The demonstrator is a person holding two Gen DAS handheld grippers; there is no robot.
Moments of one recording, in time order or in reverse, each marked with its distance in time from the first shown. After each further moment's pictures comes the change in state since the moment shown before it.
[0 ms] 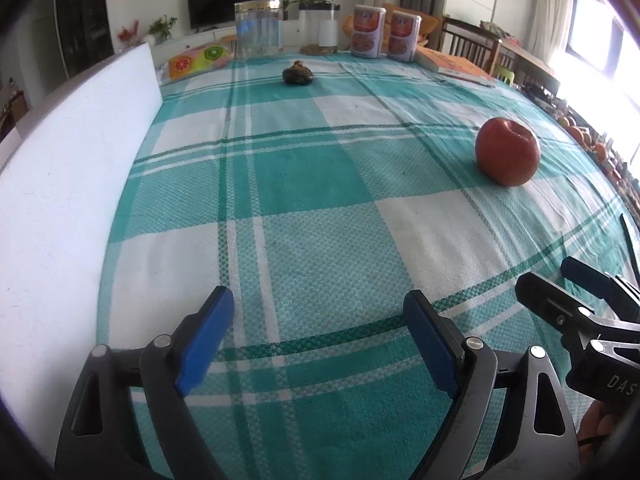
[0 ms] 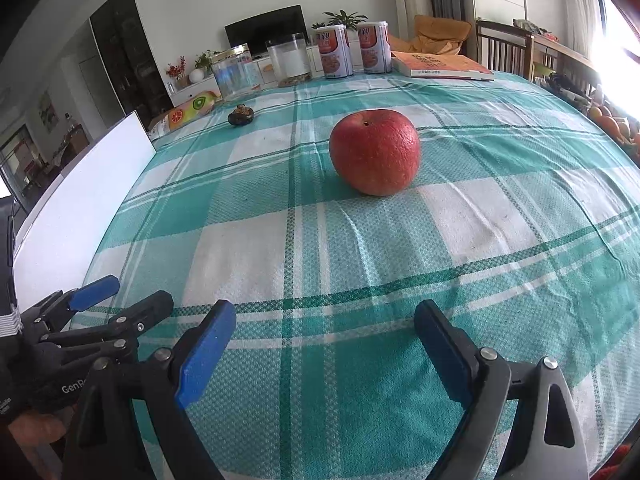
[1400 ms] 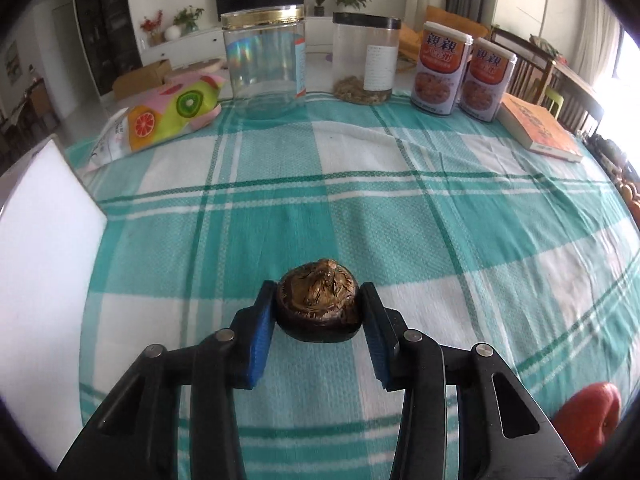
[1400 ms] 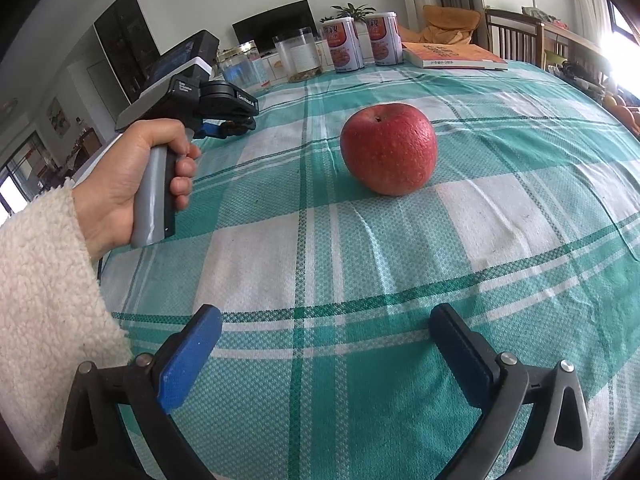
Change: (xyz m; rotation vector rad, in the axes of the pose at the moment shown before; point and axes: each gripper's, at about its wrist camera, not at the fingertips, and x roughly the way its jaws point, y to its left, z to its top) left arm 0.115 0.007 0.178 -0.103 0.024 0.087; right arm 0.006 -0.005 0.007 0.019 0.018 0.075
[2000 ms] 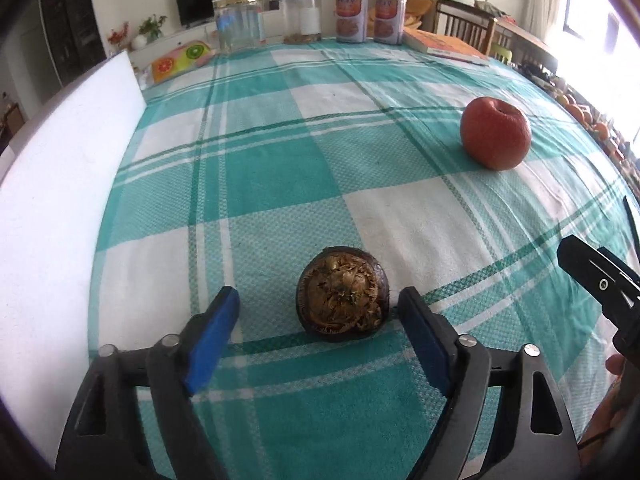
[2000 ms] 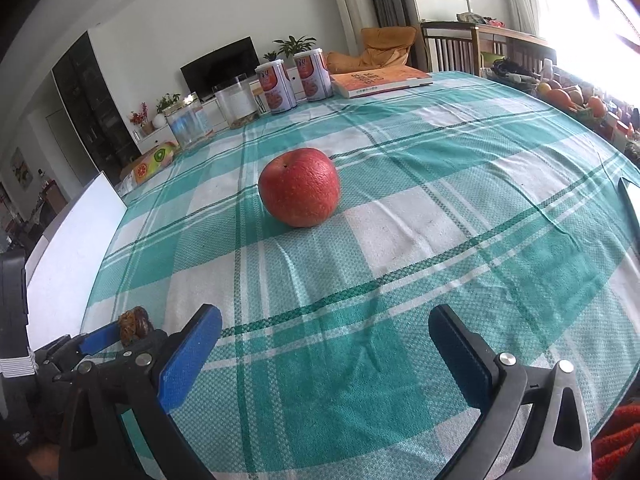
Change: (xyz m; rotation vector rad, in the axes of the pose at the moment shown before) left arm -0.102 0.000 -0.173 0.131 0.011 -0.064; right arm -0.032 -0.029 -0.005 0.147 -0.095 -0.158
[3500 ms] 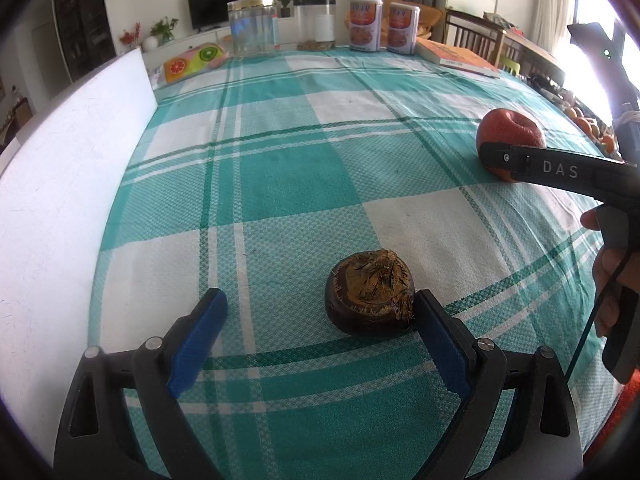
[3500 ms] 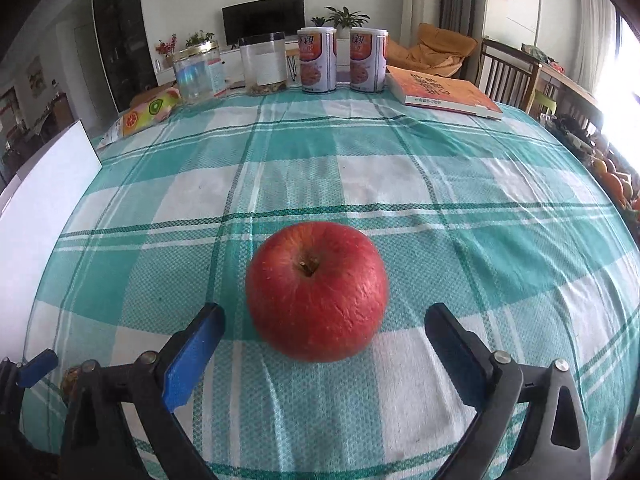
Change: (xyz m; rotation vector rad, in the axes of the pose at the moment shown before) left arm 0.004 0.006 -0.002 -0.015 -0.023 0.019; right arm 0.091 0.039 0.086 -0.325 0.084 -0.013
